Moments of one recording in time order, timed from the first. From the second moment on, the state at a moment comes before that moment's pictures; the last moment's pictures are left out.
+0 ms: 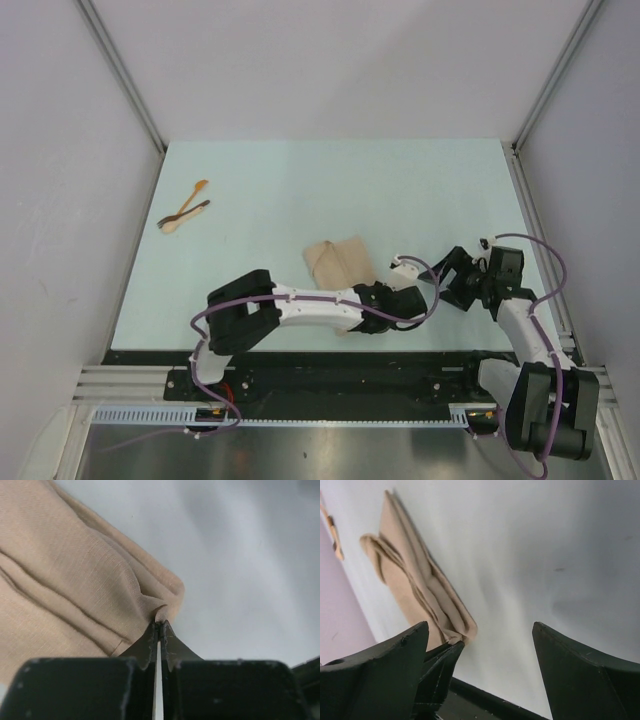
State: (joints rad) left arm -1.31 2.03 1.40 -0.44 -0.51 -0.71; right arm -0.15 0.98 0.41 -0.32 -0.55 0.60
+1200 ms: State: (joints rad) left arm -1.30 2.17 1.62 -0.65 -0.54 -0.85; right arm -0.11 1.05 0.45 -0.26 -0.61 0.55
